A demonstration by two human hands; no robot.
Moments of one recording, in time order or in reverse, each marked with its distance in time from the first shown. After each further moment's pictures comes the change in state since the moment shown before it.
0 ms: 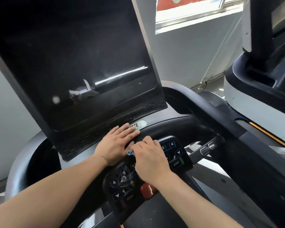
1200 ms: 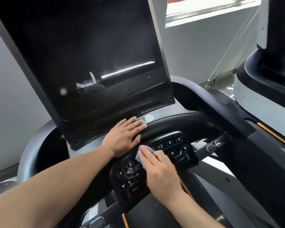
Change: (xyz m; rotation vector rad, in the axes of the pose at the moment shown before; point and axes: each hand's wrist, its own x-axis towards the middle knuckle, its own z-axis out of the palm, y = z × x) left_hand -0.002 -0.002 0.008 0.027 0.081 0.032; right_hand -0.062 0.015 0.059 0.041 0.304 -0.125
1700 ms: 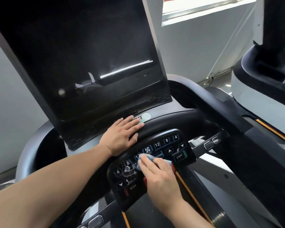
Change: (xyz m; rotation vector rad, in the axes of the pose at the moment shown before) left_hand 0.001 0.001 -0.001 0.006 -0.021 -0.019; right_hand -0.033 -0.004 0.003 0.000 0.014 0.017
